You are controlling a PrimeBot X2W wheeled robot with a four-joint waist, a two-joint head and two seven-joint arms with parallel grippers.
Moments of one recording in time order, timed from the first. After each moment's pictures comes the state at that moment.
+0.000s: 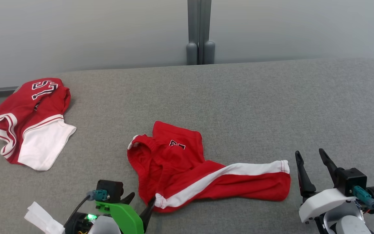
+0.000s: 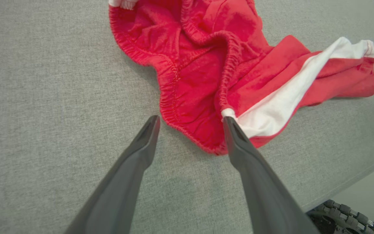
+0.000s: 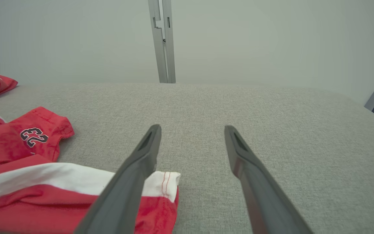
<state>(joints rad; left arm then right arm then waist) -0.07 0.21 -0.41 0.23 -0.50 -0.13 0.32 -0.10 -0.05 -0.05 0.32 0.09 0.13 -0.26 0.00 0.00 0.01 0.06</state>
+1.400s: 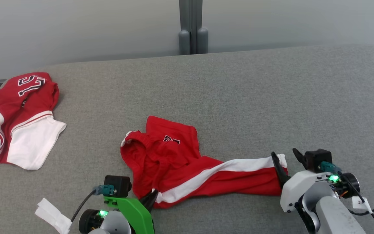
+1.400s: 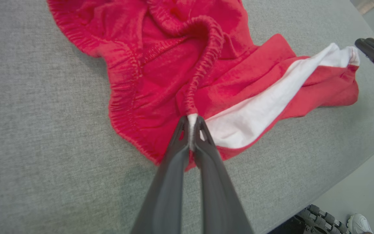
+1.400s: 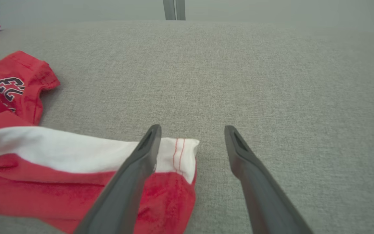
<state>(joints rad) -0.13 0.18 -0.46 0.32 -0.61 -0.13 0.28 -0.27 -0.05 0.05 0.57 0.11 0.13 -0.12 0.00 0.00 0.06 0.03</state>
